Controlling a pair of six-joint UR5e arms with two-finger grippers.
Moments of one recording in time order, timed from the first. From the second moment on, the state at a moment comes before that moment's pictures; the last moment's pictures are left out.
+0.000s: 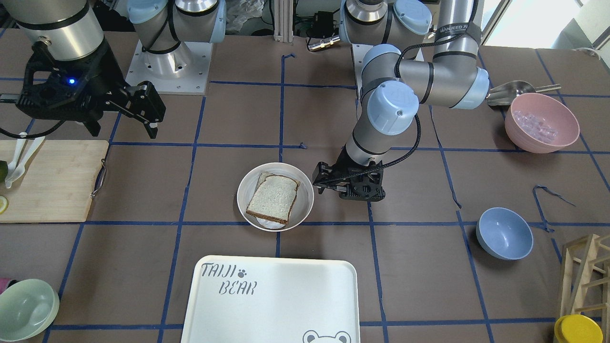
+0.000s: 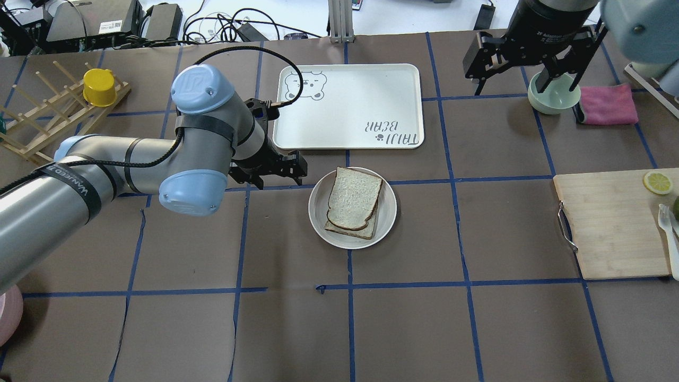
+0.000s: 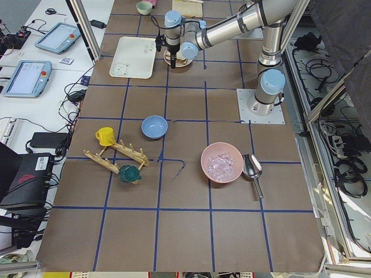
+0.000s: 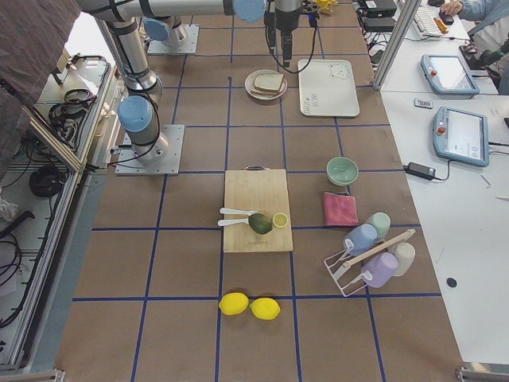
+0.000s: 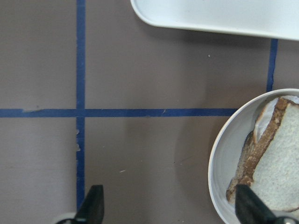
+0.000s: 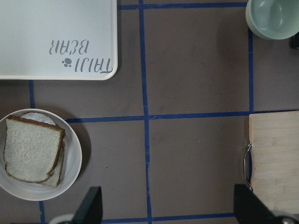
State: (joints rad) left arm -1.70 -1.84 -1.93 -0.92 1.42 -0.12; right arm 1.57 -1.52 1.47 -1.57 -1.56 0.01
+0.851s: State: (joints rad) left arm -1.77 -1.97 -1.93 -0.83 1.41 -0.11; right arm 1.62 -1.54 1.49 -1.54 -1.60 0.01
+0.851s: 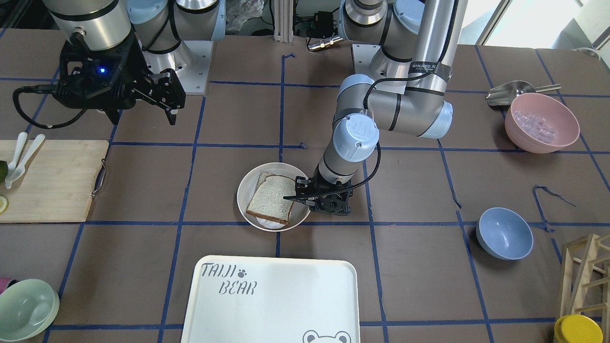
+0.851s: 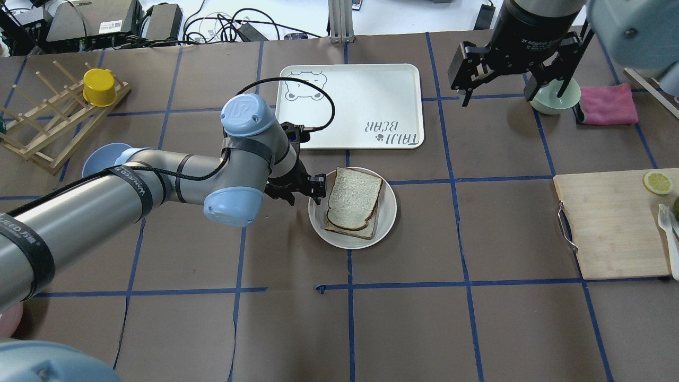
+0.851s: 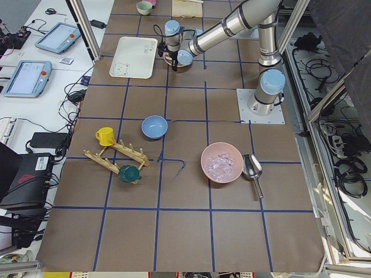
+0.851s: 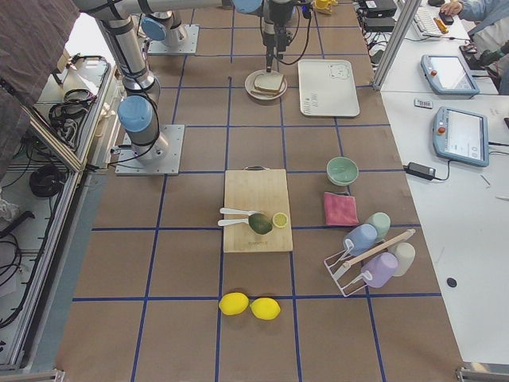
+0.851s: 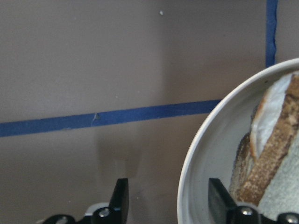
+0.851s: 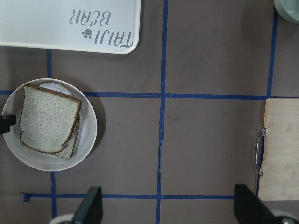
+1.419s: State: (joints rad) left arm -1.77 -1.97 -1.89 -0.86 1.33 -0.12; right arm 1.62 -1.54 1.51 -1.54 -1.59 0.00
